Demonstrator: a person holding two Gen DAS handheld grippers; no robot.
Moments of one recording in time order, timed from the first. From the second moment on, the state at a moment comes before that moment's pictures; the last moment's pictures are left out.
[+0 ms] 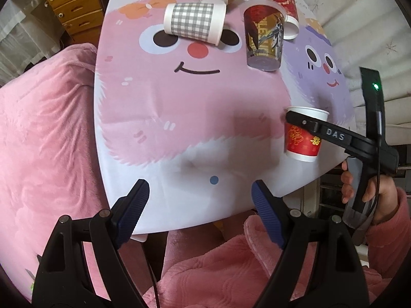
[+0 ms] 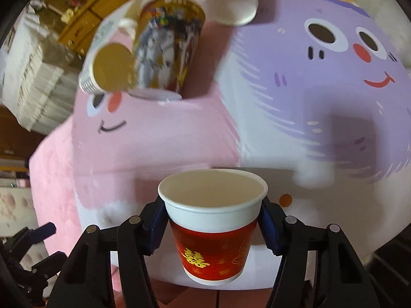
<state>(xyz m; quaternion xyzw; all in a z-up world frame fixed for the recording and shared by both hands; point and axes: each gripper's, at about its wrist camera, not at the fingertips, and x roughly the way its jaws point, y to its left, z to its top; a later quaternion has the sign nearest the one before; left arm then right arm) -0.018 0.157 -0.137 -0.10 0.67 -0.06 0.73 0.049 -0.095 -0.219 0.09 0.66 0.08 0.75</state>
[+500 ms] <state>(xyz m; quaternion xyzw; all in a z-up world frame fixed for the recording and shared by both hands) -0.016 0.157 -0.137 -0.06 0.66 -0.06 0.74 -0.048 -0.072 -0.186 -0.04 0.33 0.07 0.94</state>
